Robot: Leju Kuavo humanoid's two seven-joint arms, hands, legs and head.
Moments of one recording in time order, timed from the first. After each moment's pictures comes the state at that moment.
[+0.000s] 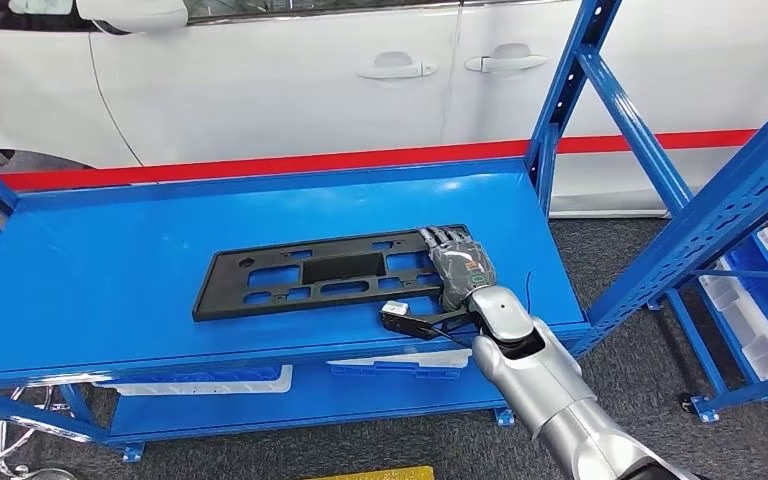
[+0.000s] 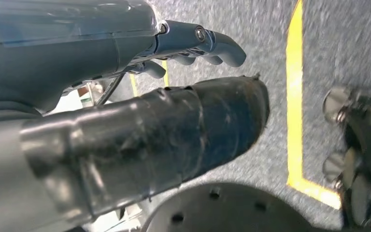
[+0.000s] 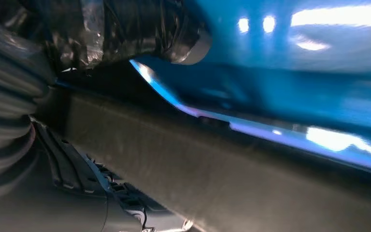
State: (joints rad) left arm -0.06 -0.05 0.88 -0.25 -0.89 -0.13 0.30; right arm -0.61 -0.01 0.72 -0.90 1.33 -0.11 -0.03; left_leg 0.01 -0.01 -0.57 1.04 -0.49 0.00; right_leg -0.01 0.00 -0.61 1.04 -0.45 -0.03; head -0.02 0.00
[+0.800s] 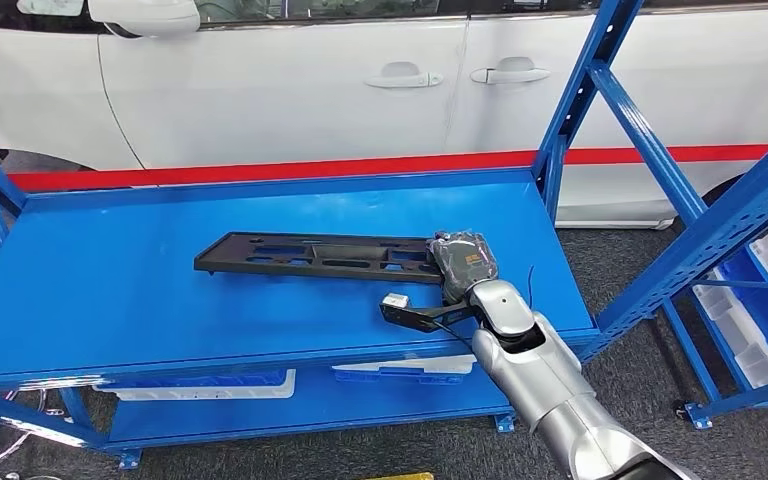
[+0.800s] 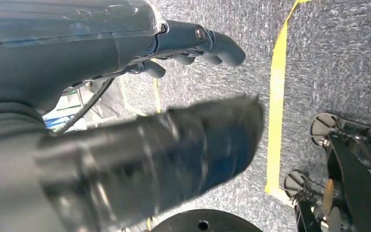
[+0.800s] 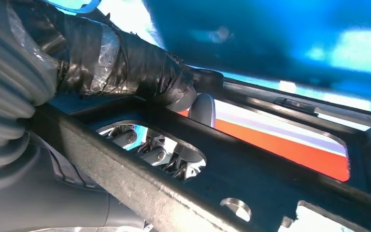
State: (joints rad) left arm -0.06 -0.06 0.96 -0.26 -0.88 -0.12 0.26; right arm -0.61 0.01 0.68 -0.89 1.33 -0.09 -0.07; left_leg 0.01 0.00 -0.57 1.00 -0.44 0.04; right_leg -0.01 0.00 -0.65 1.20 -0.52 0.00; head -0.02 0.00
